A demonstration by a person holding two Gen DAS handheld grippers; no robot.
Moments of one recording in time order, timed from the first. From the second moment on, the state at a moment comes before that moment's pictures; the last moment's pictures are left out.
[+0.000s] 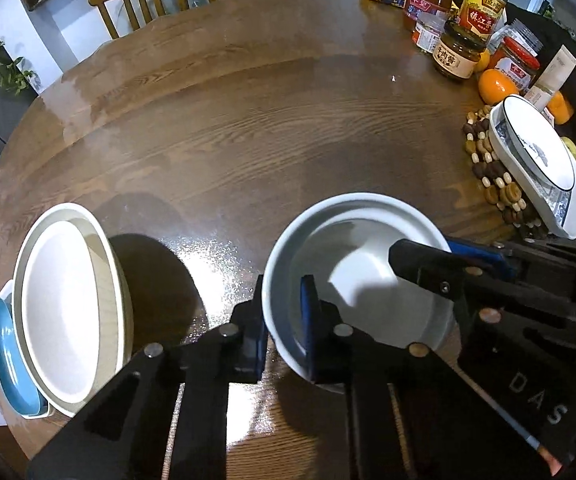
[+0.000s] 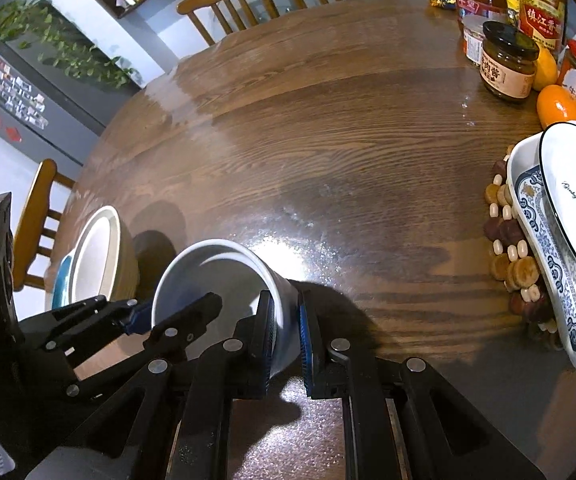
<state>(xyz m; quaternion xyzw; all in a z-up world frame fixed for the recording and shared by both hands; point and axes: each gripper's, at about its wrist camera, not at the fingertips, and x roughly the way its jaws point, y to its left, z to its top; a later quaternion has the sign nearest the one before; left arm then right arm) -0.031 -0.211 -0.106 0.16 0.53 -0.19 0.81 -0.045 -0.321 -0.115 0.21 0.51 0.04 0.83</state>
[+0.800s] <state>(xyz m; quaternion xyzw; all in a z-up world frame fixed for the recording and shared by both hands) -0.052 -0.190 -0.071 0.15 0.48 -0.19 0.84 -0.077 -0.317 -0.091 0.21 0.47 0.04 0.86</state>
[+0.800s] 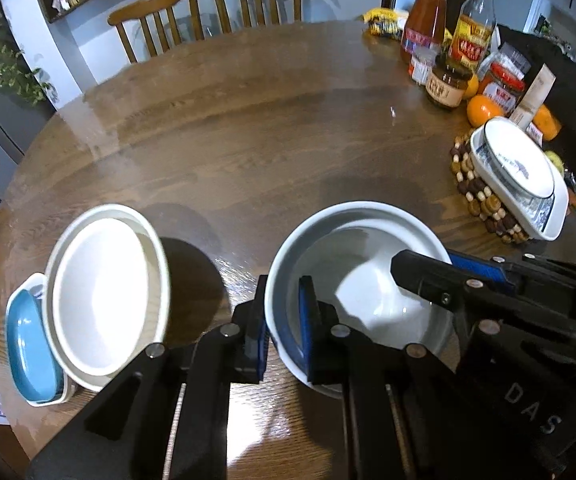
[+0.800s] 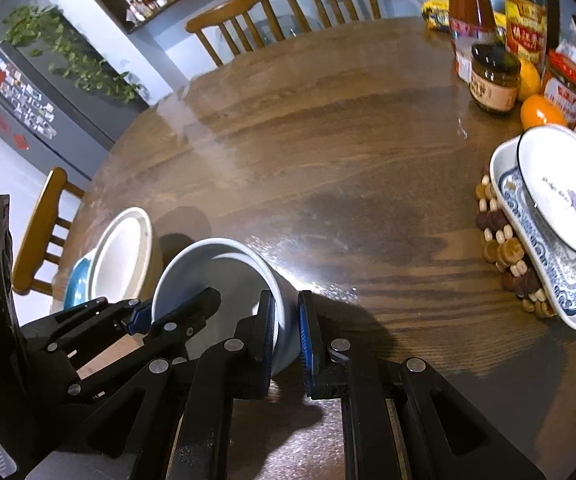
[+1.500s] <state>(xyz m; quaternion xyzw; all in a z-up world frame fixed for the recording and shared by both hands) -0.042 -0.104 -0.020 0.10 0.43 -0.13 0.89 -0.051 -0.235 -0.029 0.14 0.43 0.09 0.89</state>
